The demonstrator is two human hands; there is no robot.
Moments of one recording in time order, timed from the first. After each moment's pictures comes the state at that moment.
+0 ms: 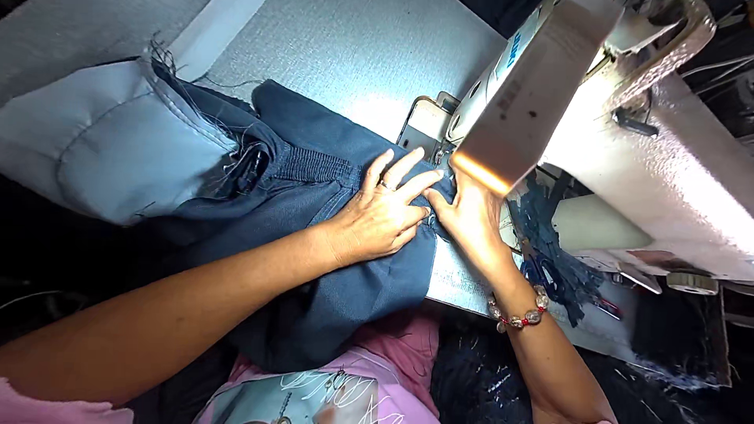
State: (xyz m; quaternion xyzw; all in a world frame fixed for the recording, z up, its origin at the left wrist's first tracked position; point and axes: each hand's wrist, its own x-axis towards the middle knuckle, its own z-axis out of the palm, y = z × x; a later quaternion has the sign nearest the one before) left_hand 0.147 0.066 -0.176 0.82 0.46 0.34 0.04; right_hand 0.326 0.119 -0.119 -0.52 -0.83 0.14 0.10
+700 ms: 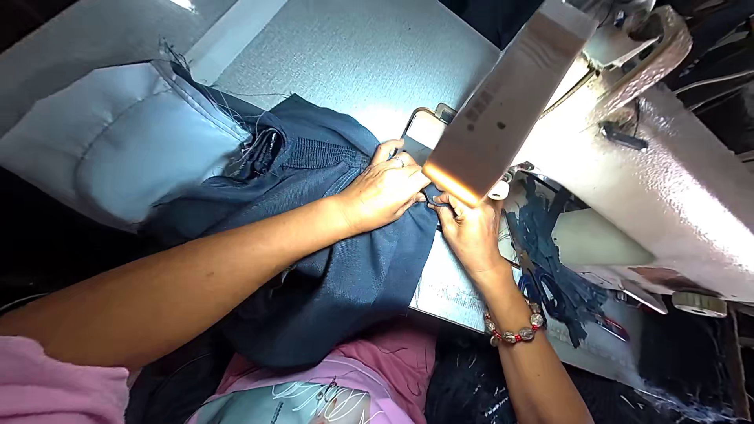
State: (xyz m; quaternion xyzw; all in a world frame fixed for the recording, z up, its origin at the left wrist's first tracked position) left_hand 0.137 0.118 -0.181 0.83 0.43 0.36 0.02; right_hand 0.336 0.136 -0.151 -0.37 -0.88 0.05 0.29
